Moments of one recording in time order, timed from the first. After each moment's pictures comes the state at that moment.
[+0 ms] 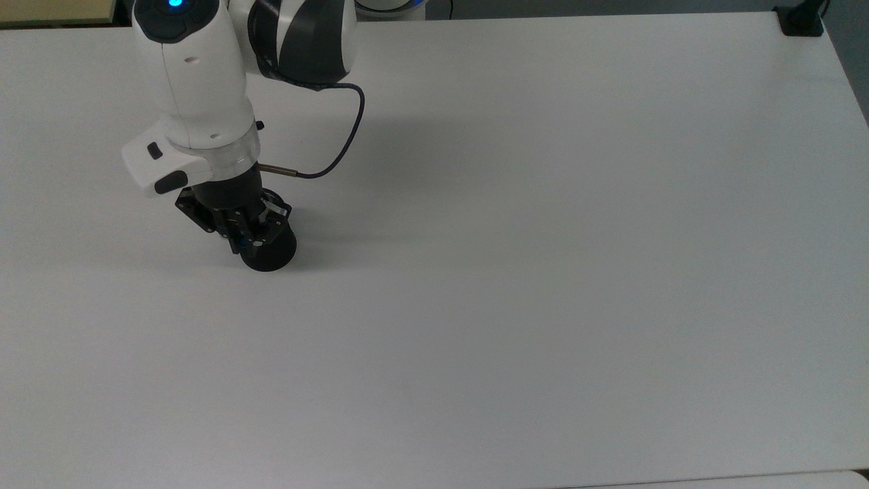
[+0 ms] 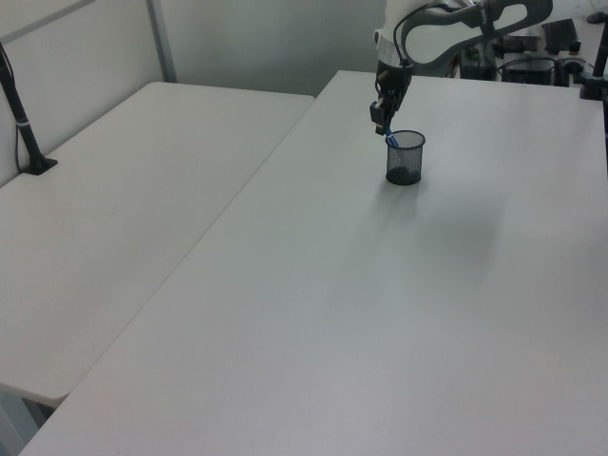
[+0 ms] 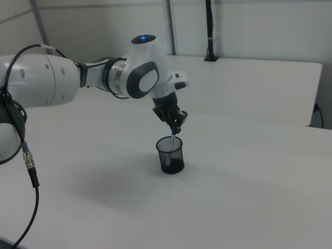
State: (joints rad) arm -0.10 0.47 -0.07 -1.50 -0.01 2.19 0.00
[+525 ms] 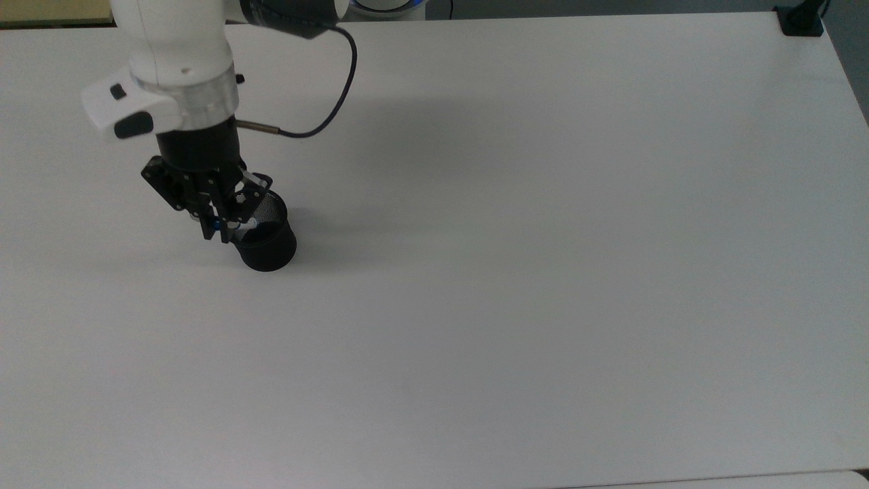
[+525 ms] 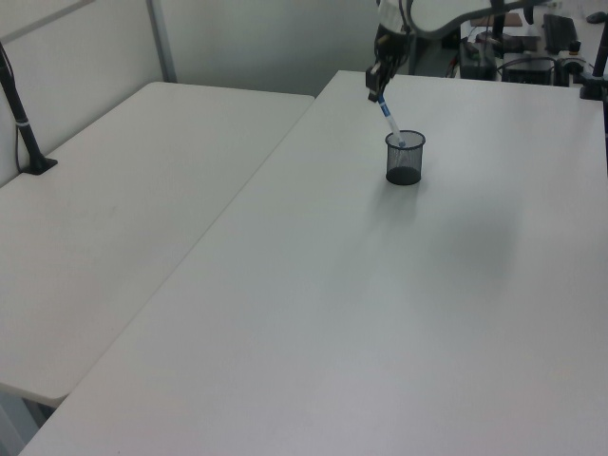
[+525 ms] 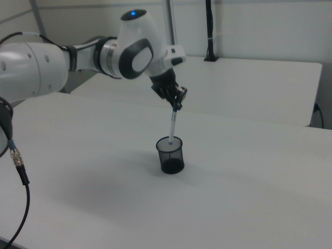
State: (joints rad) arm -0.10 0.40 -0.07 -1.44 -0.01 2.19 0.00
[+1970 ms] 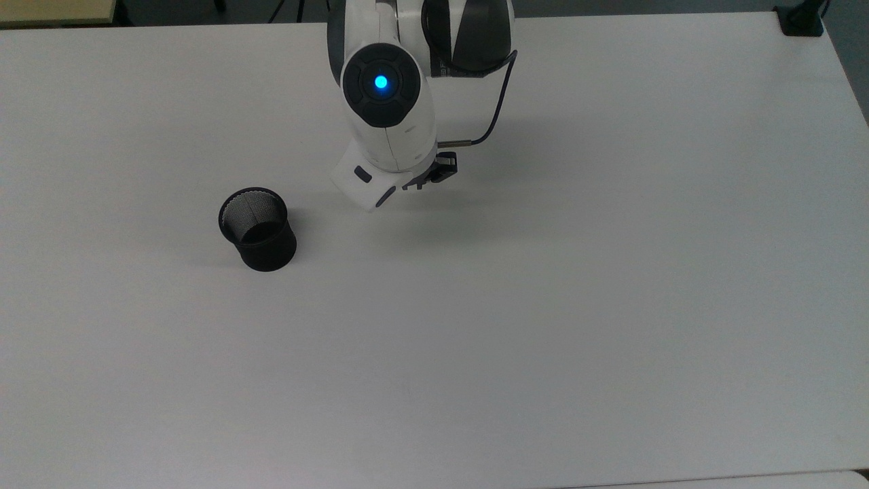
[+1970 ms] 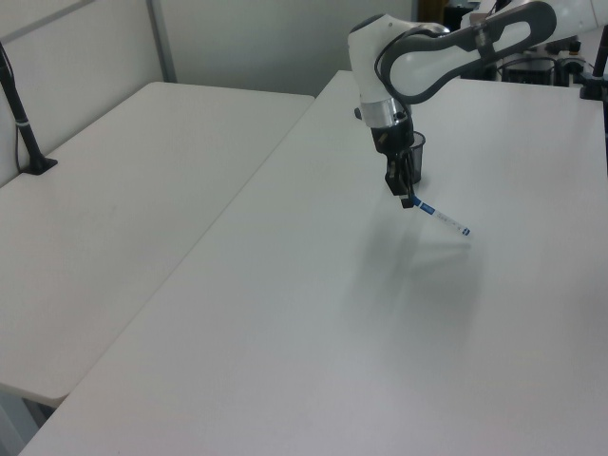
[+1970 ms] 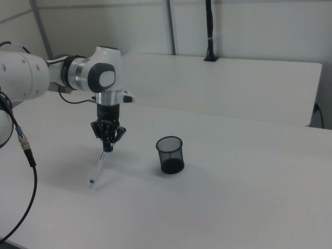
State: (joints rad) arm 0.13 0.47 -0.03 -1.53 0.08 1.73 0.00
